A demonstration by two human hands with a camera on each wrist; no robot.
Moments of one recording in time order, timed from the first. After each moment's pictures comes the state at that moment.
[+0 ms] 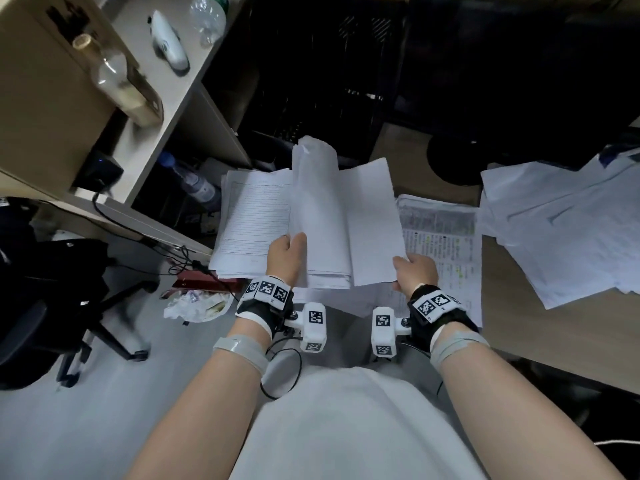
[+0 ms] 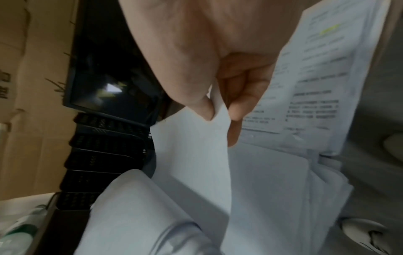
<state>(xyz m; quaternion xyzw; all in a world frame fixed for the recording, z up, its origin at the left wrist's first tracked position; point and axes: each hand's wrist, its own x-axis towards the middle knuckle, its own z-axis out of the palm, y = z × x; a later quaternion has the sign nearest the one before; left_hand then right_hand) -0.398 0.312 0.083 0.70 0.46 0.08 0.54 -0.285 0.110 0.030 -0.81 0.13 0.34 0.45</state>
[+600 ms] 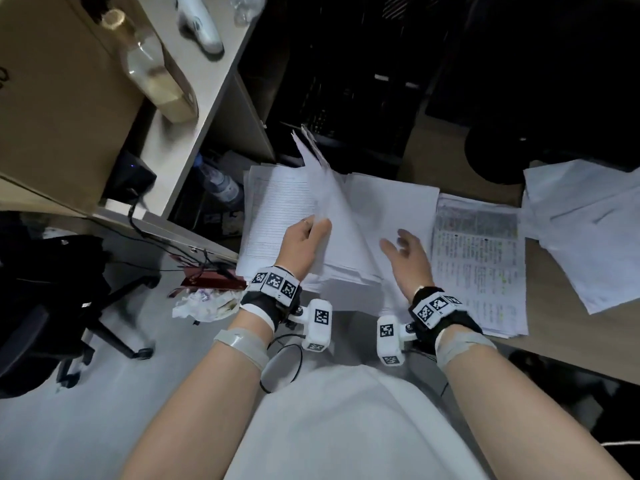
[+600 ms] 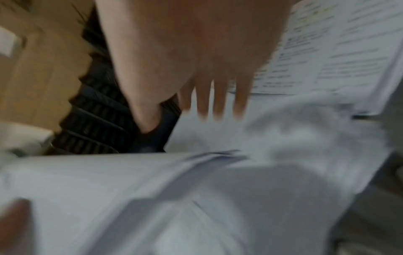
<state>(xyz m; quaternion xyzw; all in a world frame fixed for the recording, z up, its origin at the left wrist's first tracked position) -0.400 0.406 0.077 0.67 0.36 0.02 0.65 -0.314 0.213 0.035 -0.81 0.07 0.32 0.48</state>
